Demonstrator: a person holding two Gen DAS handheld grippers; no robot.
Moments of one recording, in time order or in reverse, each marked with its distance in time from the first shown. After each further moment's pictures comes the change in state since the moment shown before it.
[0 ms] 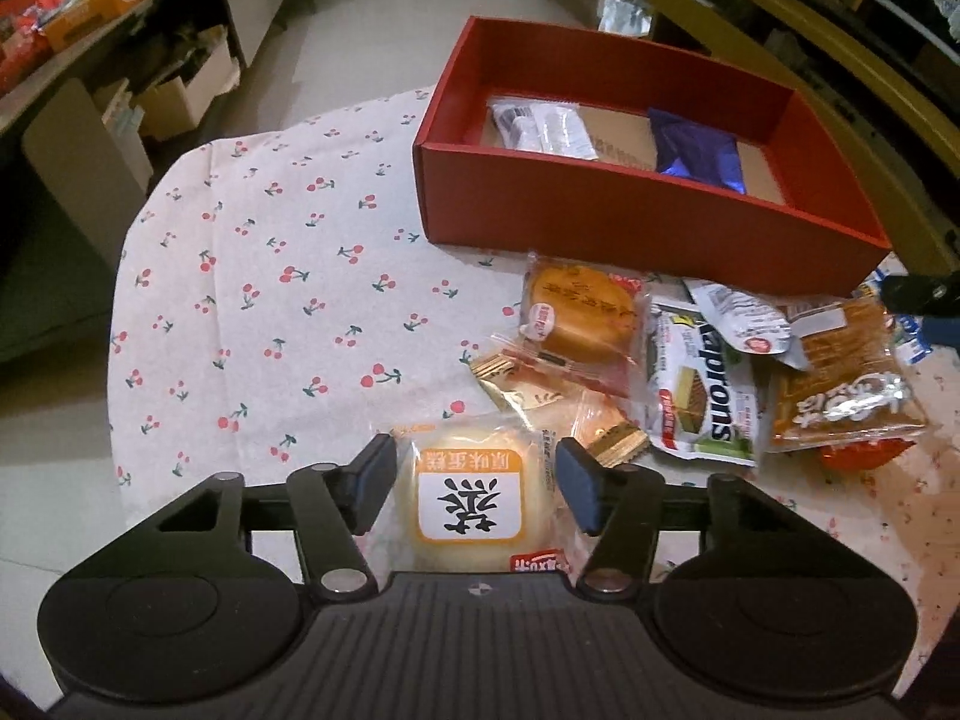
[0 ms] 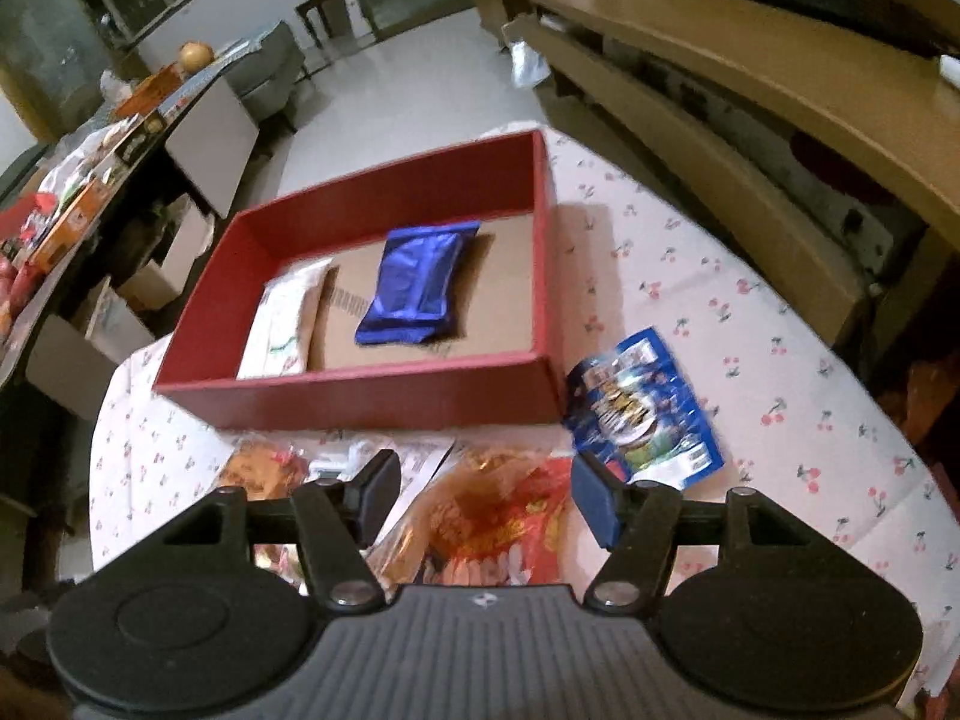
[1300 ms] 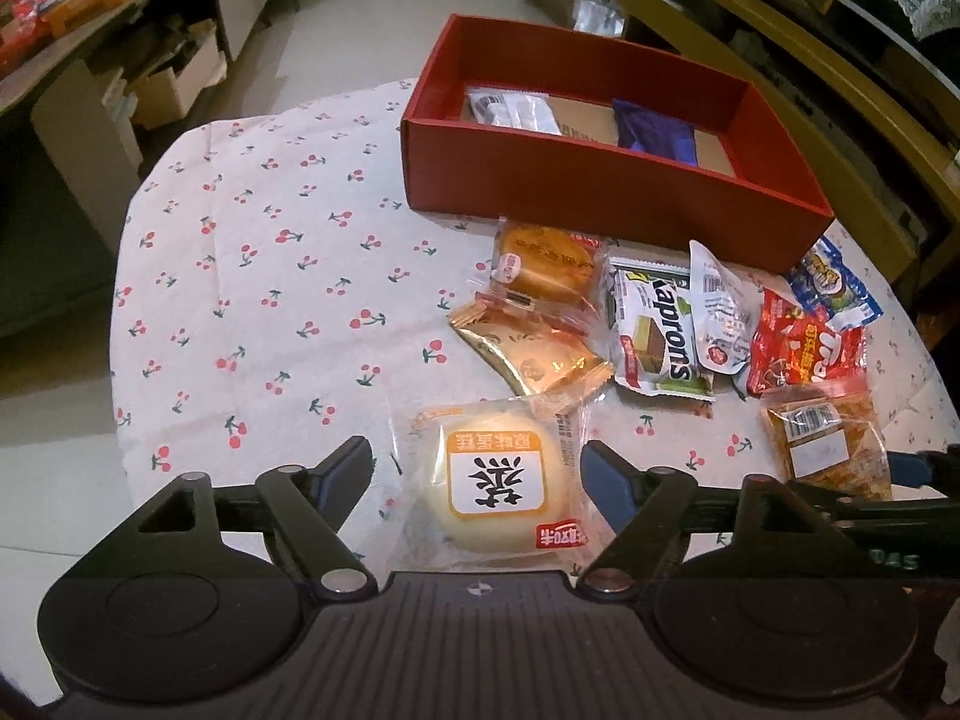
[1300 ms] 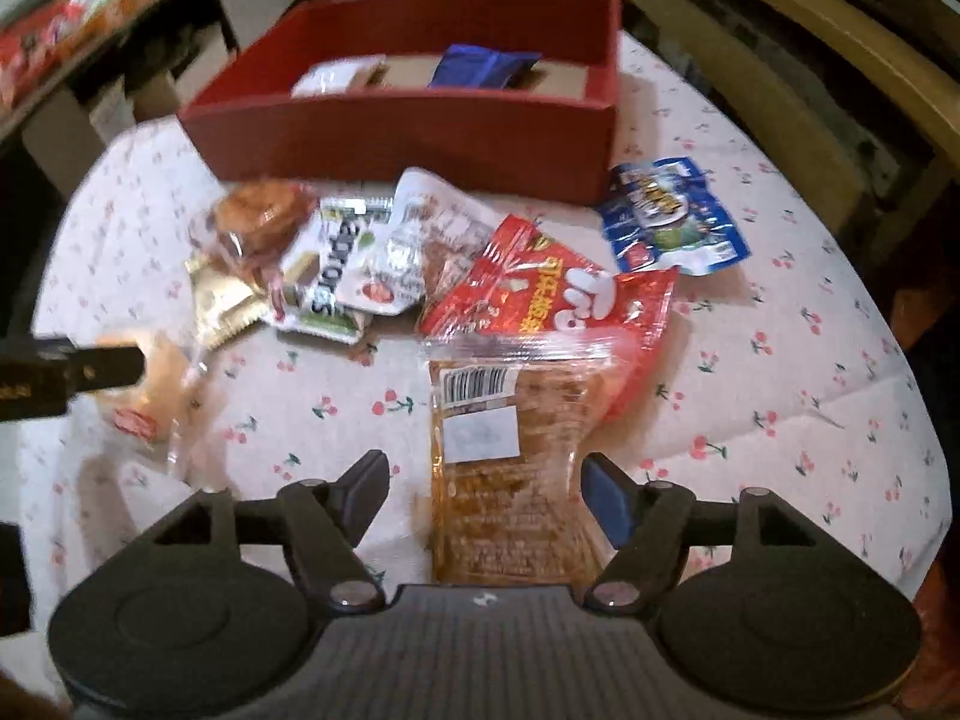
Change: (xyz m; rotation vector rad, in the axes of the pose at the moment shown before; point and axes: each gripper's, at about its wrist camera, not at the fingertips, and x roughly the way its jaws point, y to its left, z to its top) left arm -0.023 0.001 -0.028 0.006 0.000 -0.053; right arm 0.002 0.030 -0.102 -0.255 0.149 -0.142
